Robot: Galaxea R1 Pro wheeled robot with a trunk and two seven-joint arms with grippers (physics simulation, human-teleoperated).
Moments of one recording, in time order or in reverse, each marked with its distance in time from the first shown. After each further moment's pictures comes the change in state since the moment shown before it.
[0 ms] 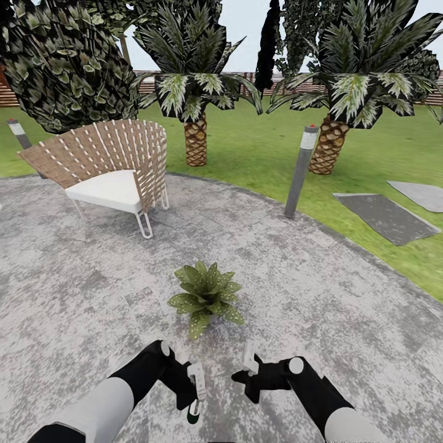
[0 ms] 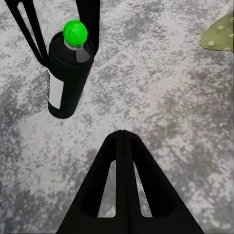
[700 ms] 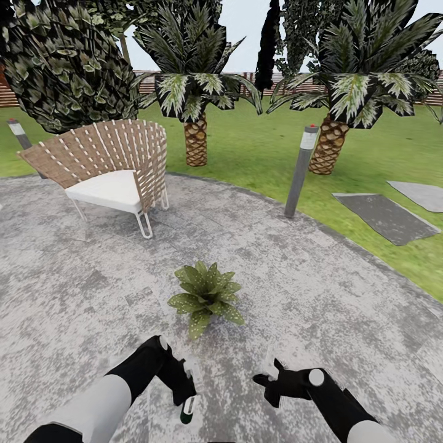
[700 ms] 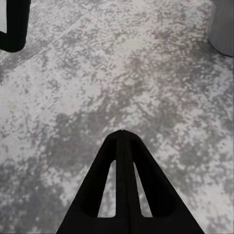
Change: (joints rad) left arm -0.003 0.015 0.001 -0.041 0.006 0.127 -0.026; right arm 0.045 -0.088 -0.023 0.006 0.006 -0.037 -0.111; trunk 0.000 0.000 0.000
